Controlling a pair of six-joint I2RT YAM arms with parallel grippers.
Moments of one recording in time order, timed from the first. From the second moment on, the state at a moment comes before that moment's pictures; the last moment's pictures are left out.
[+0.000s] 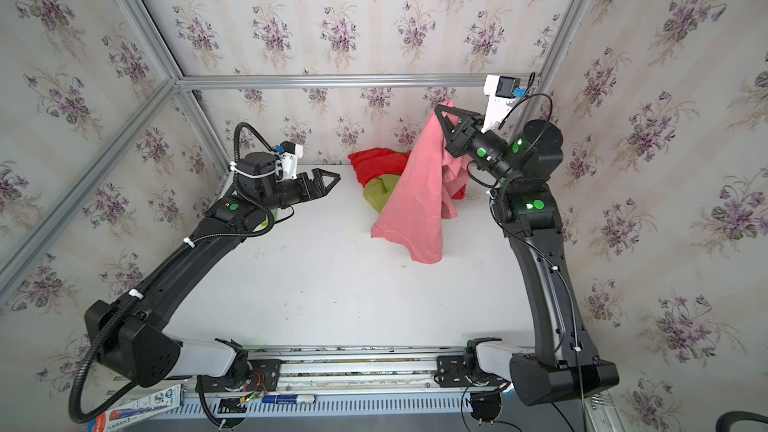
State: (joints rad) left arm -0.37 1.39 1.34 -0.31 0.39 -0.58; right arm 0.08 1.25 1.62 -0.10 -0.63 0.56
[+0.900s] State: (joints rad) left arm -0.39 1.16 1.36 -0.27 0.55 -0.48; right arm 0.23 1.24 1.62 0.05 -0.83 0.81
